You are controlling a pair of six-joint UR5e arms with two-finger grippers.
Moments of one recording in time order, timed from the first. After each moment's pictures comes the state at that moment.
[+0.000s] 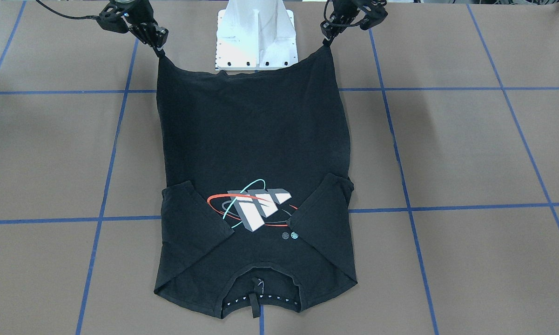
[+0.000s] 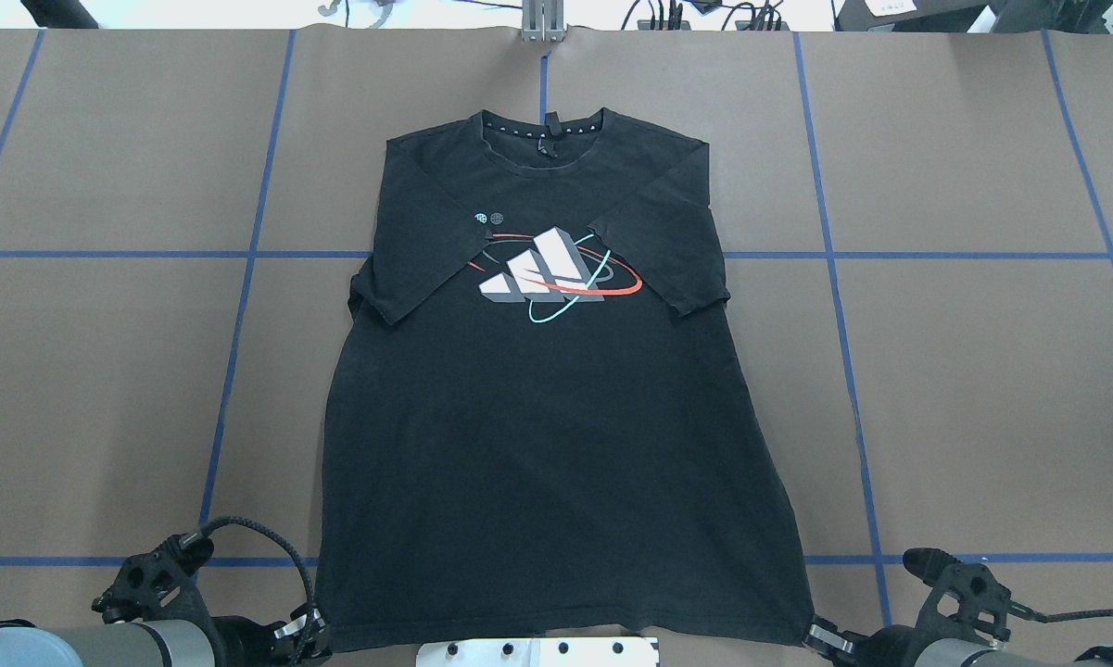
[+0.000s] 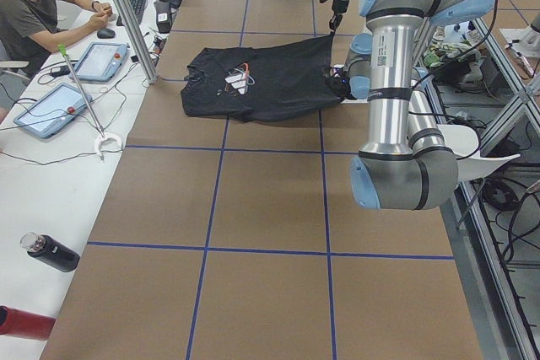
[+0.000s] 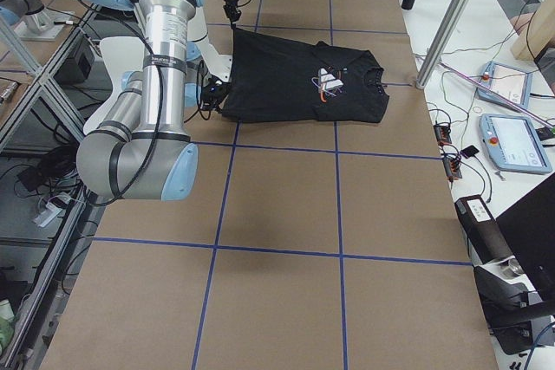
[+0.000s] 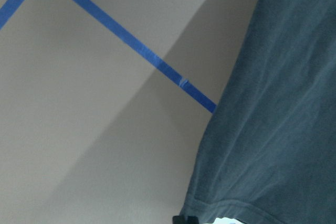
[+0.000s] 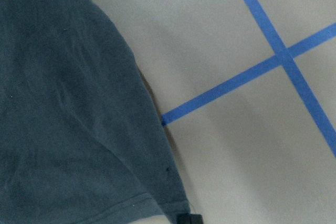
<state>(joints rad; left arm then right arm) 0.01 -1.55 -2.34 -1.88 -1.55 -2.24 -0.12 -1.85 2.33 -1.11 1.36 2.13</state>
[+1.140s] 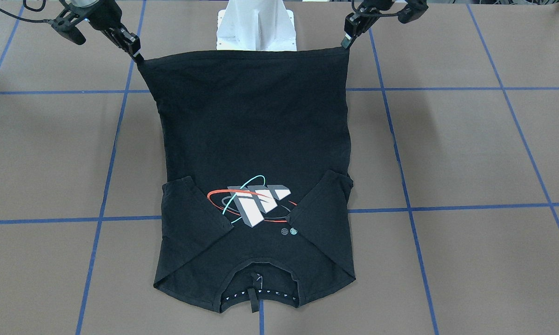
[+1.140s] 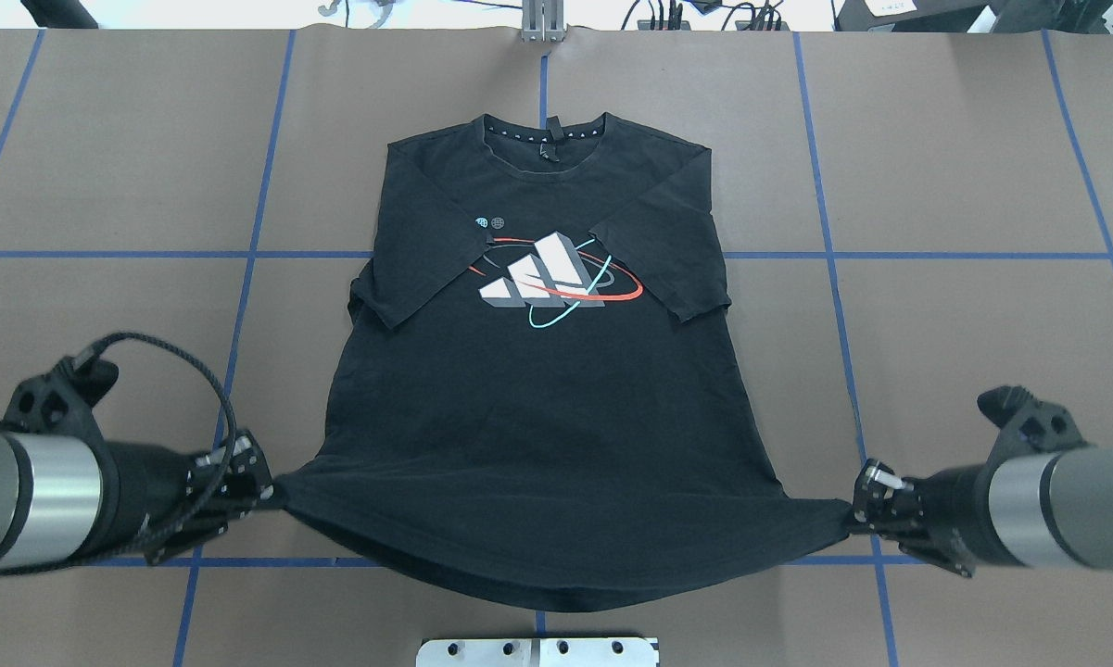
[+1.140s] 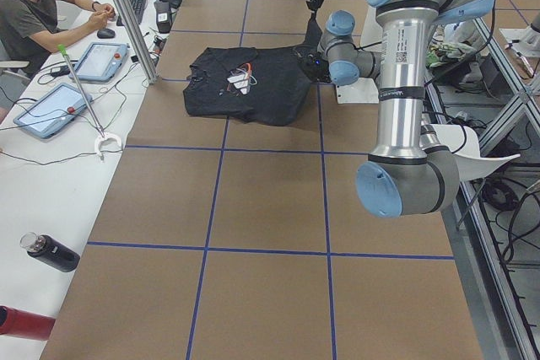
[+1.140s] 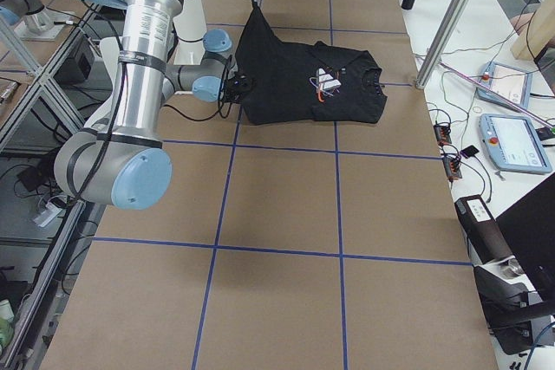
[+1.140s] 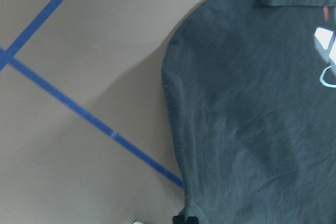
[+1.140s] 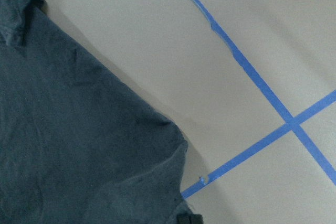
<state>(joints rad) -0.39 -1.57 -2.42 -1.87 -1.76 -2.08 0.39 -1.80 2.35 -1.12 1.85 2.05</state>
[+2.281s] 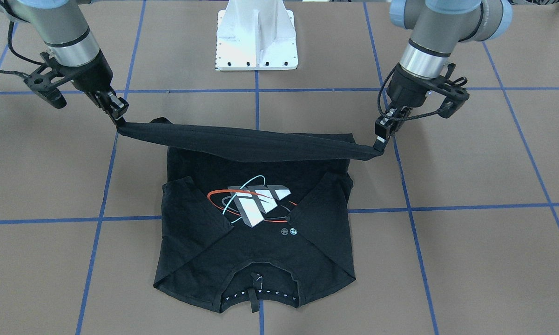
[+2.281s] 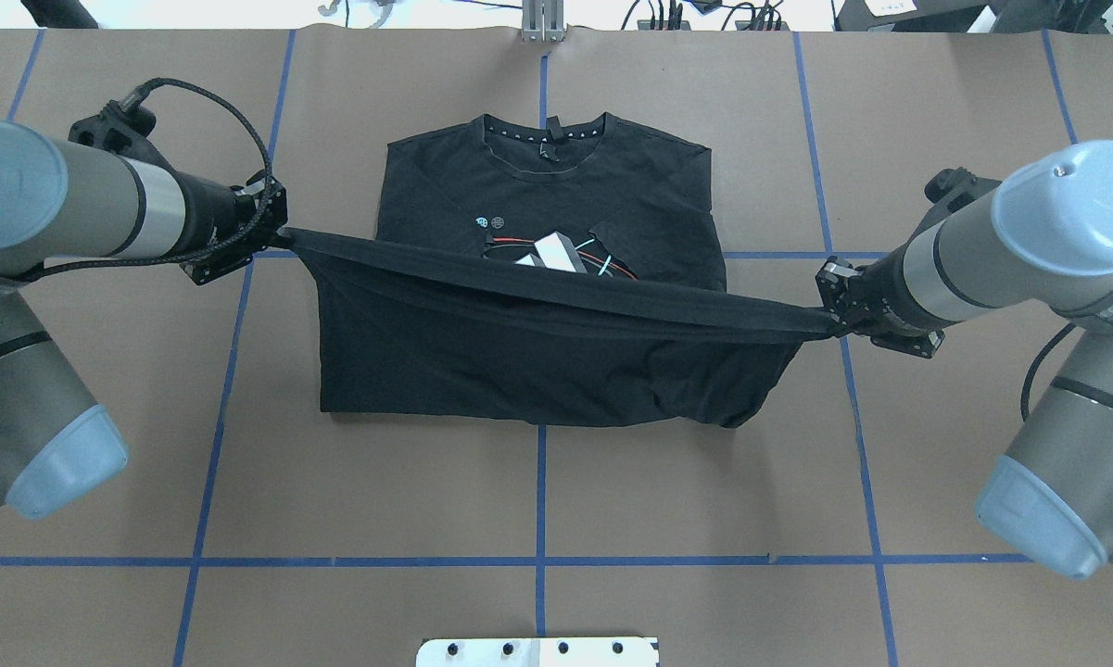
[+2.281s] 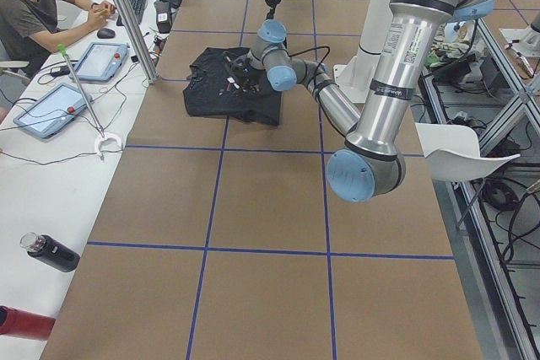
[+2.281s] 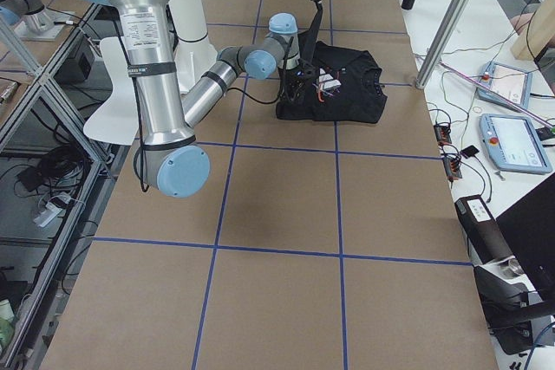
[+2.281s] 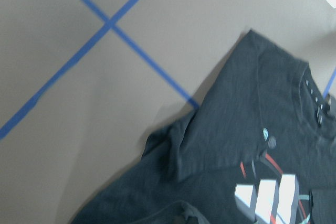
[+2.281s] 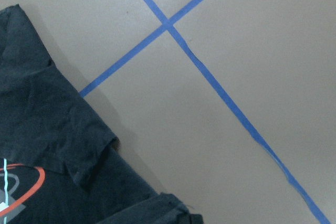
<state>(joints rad) -0.77 -1.88 -1.97 -1.89 -1.81 -1.86 0.75 -1.36 2.11 -1.59 1.93 1.69</state>
